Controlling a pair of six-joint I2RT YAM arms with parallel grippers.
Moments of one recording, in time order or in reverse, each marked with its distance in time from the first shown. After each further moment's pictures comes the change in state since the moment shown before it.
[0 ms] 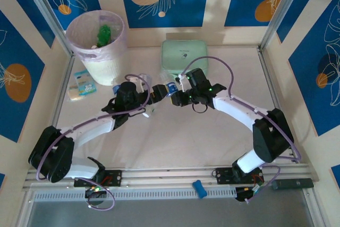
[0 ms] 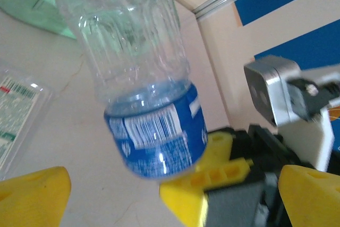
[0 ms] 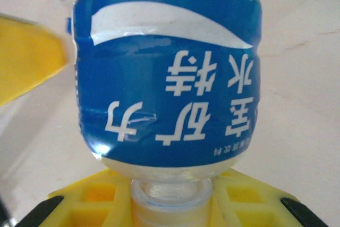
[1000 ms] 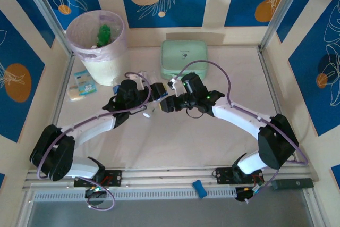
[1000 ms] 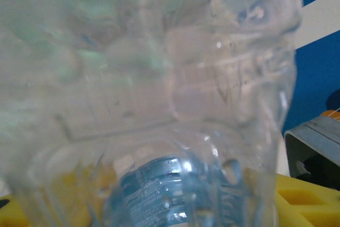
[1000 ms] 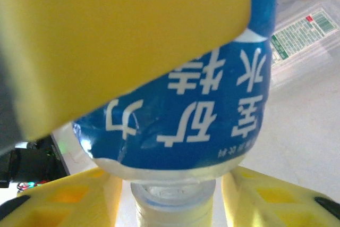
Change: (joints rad) left arm 0.001 0.002 0.028 -0.013 -0.053 0.031; right arm 0.103 -0.061 -0.056 0.137 -0.105 0.069
